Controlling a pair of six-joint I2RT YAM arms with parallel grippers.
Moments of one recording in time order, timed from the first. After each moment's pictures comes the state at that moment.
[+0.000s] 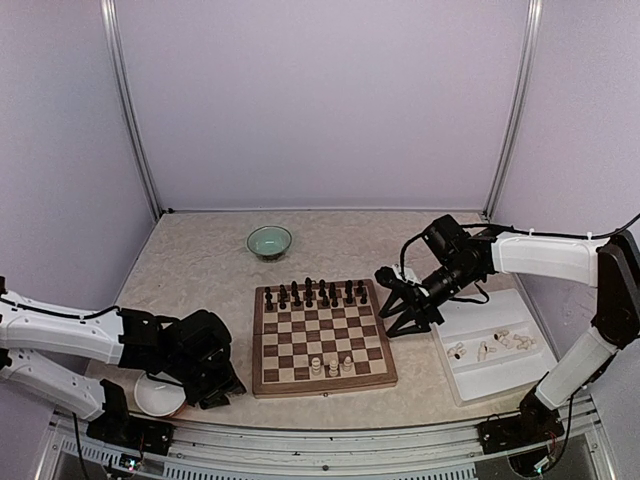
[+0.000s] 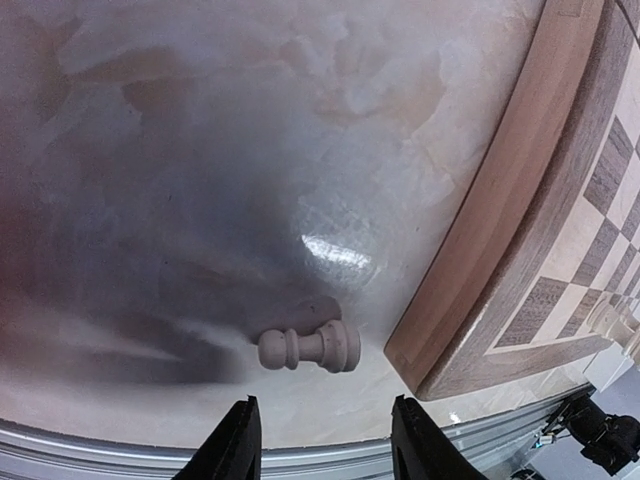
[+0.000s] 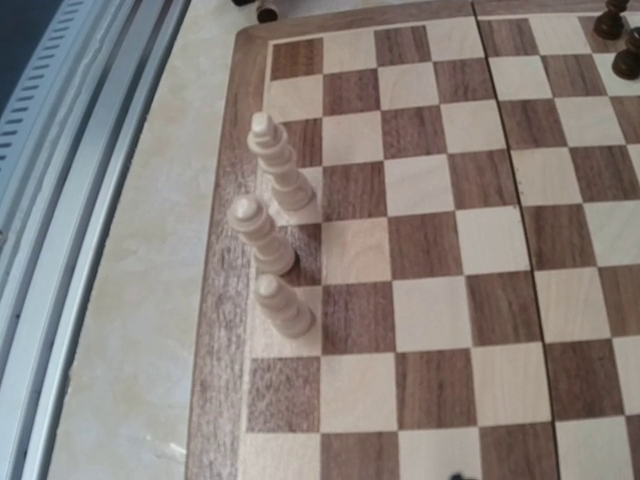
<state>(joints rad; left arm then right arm) -1.08 1.18 0.54 -0.52 0.07 -1.59 0.57 1.56 1.04 -0.65 -0.86 -0.90</state>
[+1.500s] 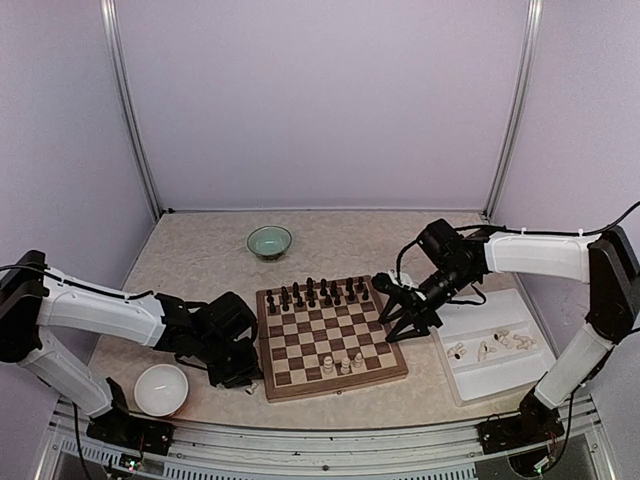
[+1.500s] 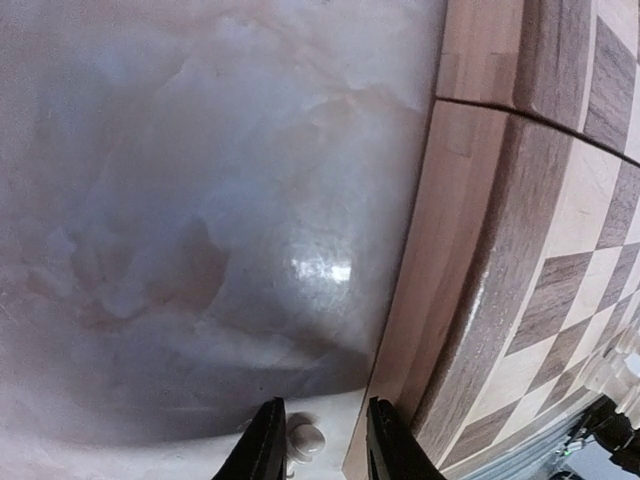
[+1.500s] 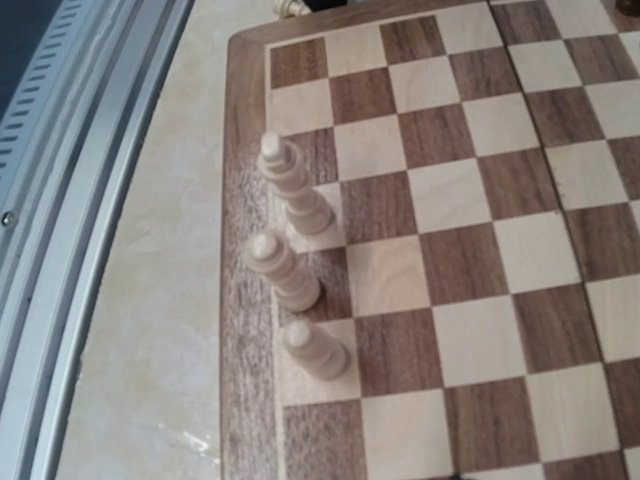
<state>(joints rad) -0.97 1.46 0.65 -0.36 0.09 -1.34 0.58 1.60 1.05 -0.69 -0.85 -0.92</state>
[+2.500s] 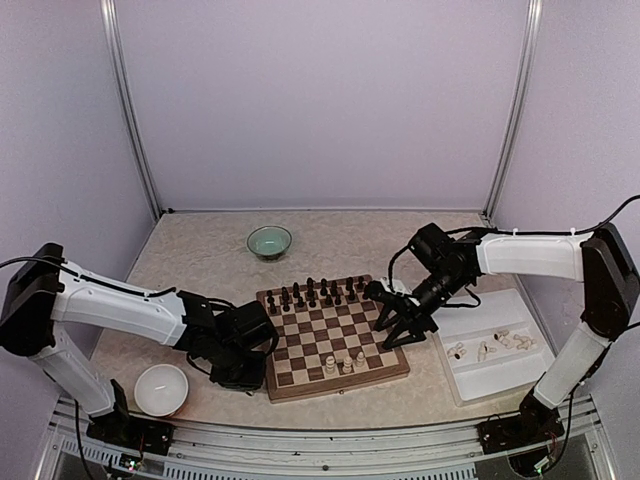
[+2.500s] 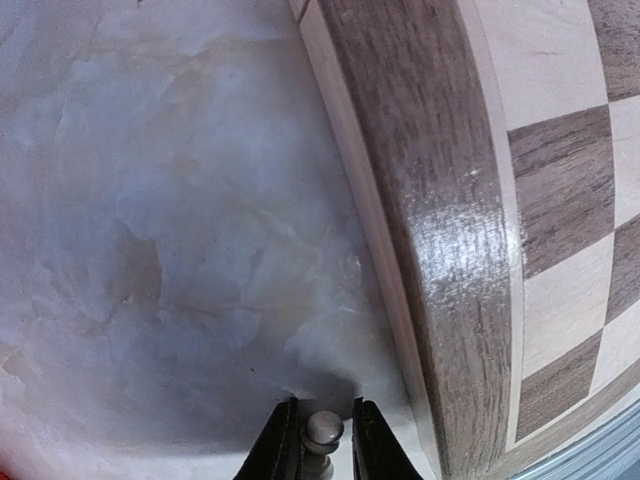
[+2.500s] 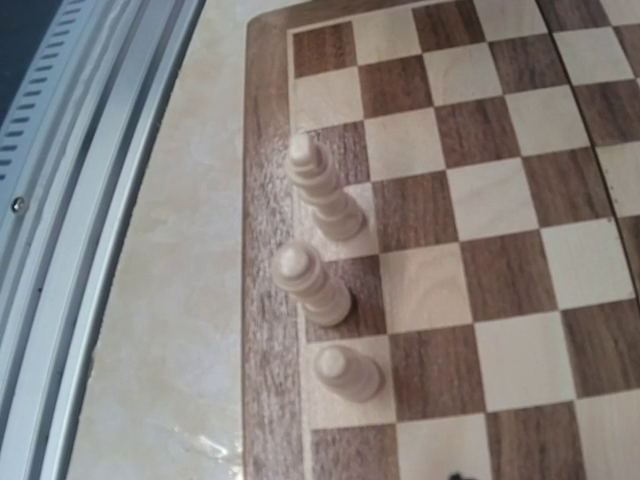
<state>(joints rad) -1.08 1.57 0.81 -0.59 -0.02 -1.01 0.62 1.64 1.07 -0.71 -0.83 -0.92</state>
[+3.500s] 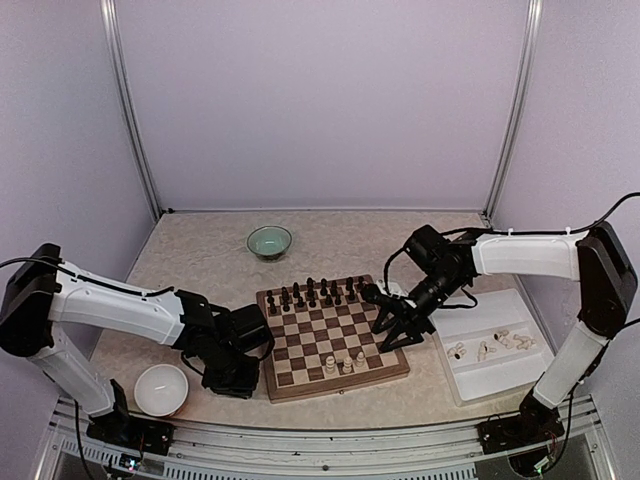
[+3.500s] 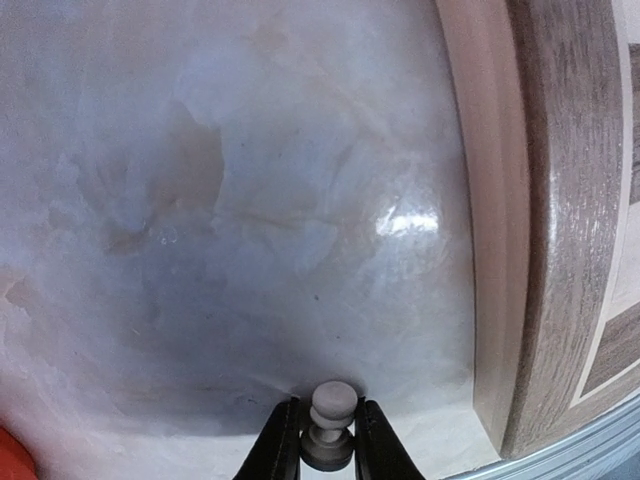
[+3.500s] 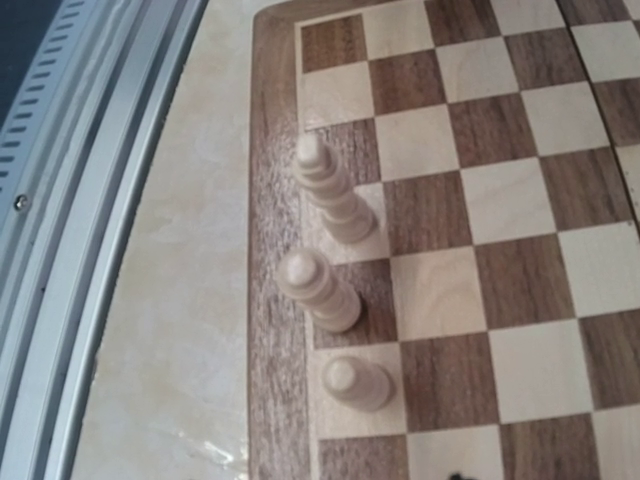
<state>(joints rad) -1.08 1.56 0.81 -0.71 0.04 -1.05 0.64 1.66 1.08 -0.72 -0.82 -0.91</state>
